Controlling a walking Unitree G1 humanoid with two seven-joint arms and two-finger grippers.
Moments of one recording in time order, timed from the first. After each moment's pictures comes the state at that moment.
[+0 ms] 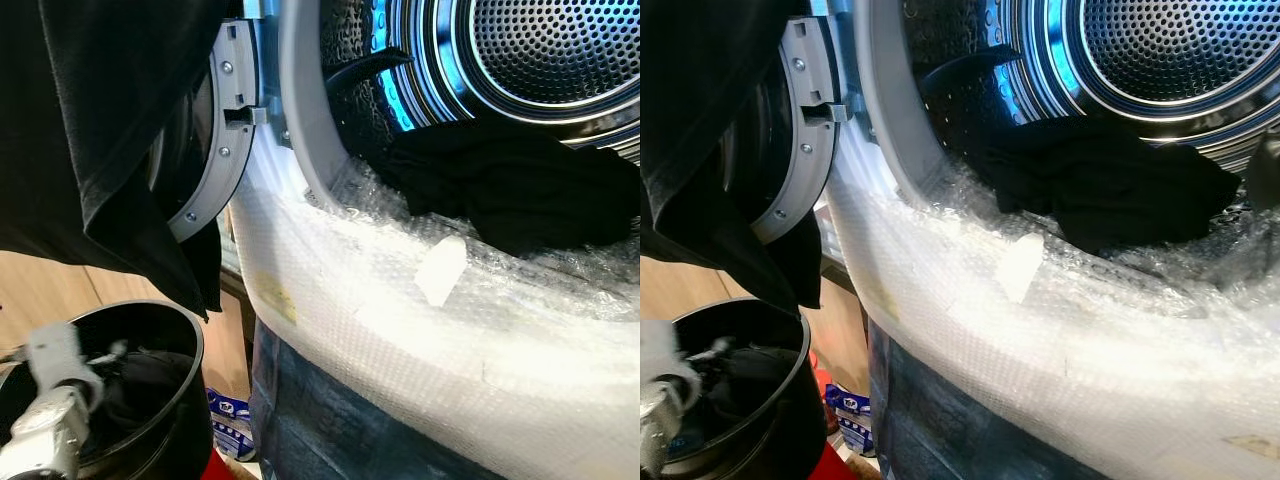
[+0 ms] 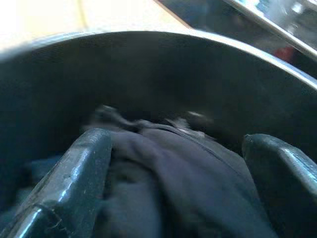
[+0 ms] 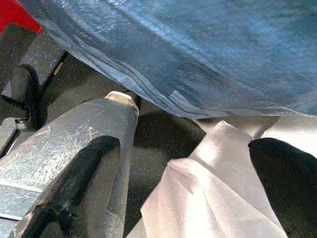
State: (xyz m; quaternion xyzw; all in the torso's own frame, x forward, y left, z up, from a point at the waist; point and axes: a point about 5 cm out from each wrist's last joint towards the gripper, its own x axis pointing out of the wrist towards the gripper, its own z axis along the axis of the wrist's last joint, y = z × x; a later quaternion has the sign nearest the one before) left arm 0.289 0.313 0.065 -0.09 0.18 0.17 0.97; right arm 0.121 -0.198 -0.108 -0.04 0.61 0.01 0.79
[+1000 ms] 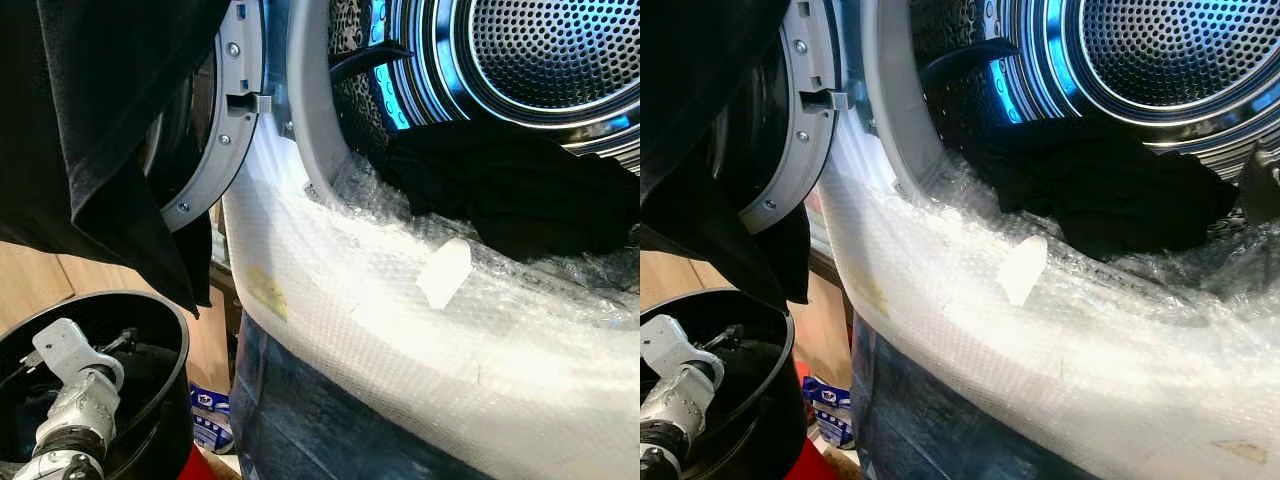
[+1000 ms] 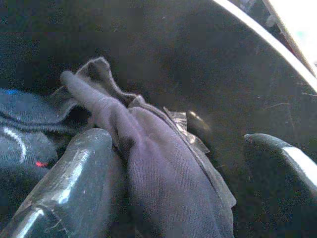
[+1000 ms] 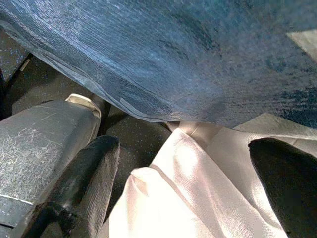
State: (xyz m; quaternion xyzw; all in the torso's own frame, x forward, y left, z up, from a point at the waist) left arm 0.308 0.313 0.062 -0.24 0.15 0.29 0.91; right arm 0.140 -0.217 -0.098 -0.07 0.60 0.02 0.80
